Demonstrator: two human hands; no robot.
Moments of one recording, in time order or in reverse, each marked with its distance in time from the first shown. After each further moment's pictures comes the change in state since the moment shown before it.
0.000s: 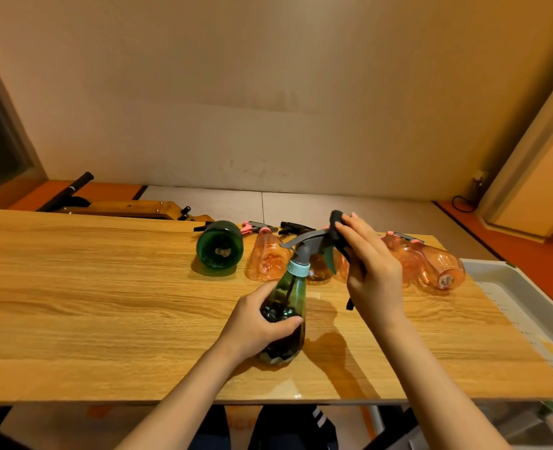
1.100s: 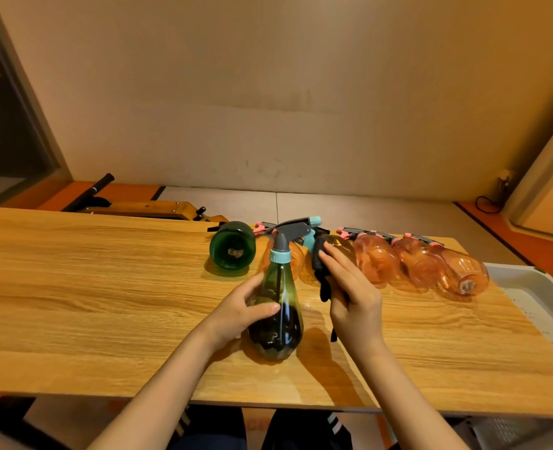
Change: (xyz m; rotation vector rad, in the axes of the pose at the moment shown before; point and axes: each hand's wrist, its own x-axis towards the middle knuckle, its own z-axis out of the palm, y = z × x) left_hand 0.007 -0.009 -0.039 -0.242 -0.152 -0.205; right_hand -0.036 -0.014 0.035 0.246 0.006 0.064
